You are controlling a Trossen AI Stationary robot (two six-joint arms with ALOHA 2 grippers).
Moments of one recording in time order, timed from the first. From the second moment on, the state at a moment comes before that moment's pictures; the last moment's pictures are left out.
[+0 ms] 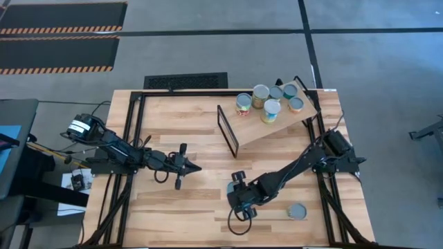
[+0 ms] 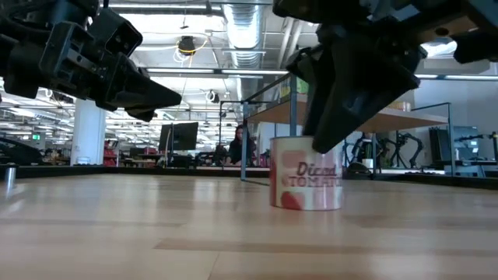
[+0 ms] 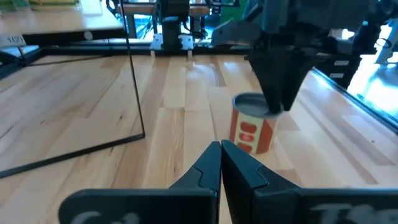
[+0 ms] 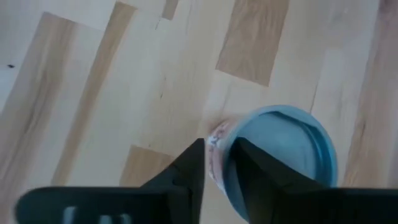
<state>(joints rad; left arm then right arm) -0.27 1.48 0.21 1.07 -0.19 -0.07 0.48 1.95 1.35 -0.54 0.22 0.13</state>
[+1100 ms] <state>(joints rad) -0.27 1.48 0.21 1.09 -0.19 -0.07 0.18 1.23 1.35 -1.47 0.50 0.76</state>
